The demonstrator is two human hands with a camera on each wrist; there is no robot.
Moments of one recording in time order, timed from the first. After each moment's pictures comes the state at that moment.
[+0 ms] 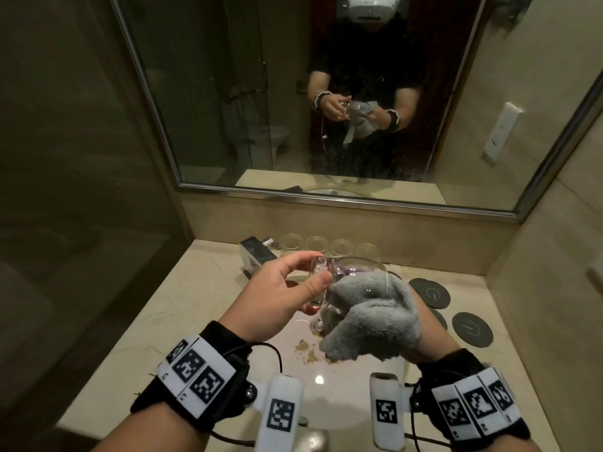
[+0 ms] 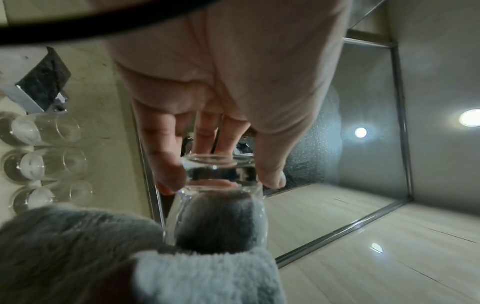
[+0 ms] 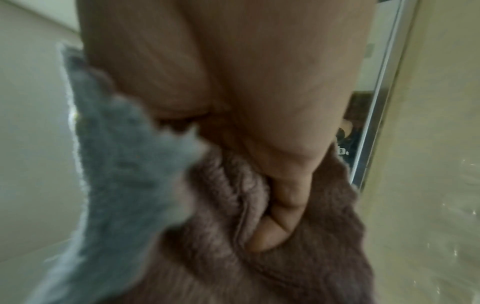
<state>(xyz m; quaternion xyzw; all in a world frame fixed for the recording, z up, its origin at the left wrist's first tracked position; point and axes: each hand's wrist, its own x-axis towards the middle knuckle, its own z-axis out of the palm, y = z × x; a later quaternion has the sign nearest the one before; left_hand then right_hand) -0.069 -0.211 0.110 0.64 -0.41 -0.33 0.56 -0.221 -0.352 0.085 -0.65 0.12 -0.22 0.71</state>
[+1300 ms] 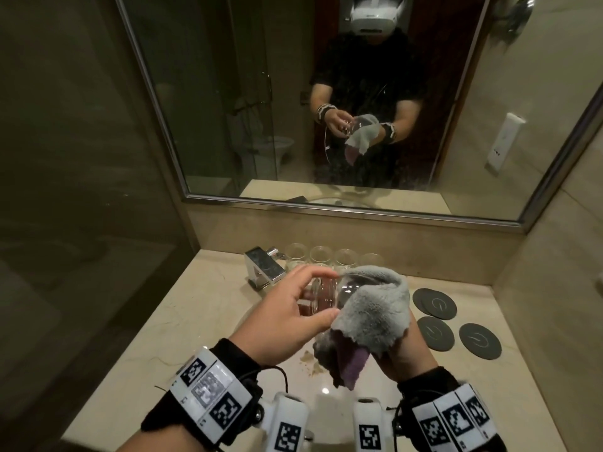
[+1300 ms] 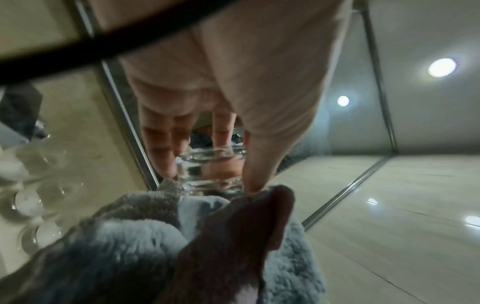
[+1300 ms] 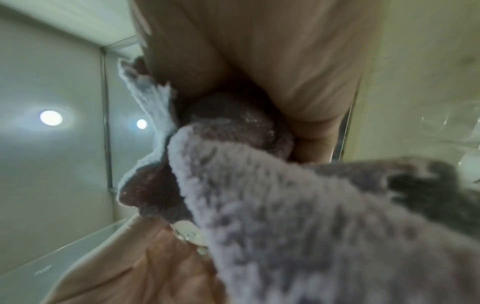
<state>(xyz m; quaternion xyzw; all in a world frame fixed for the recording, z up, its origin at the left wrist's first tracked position) -0.070 -0.207 0.102 0.70 -0.49 -0.25 0.45 -0.204 -0.332 0.076 -0.48 0.11 -0.28 0.82</state>
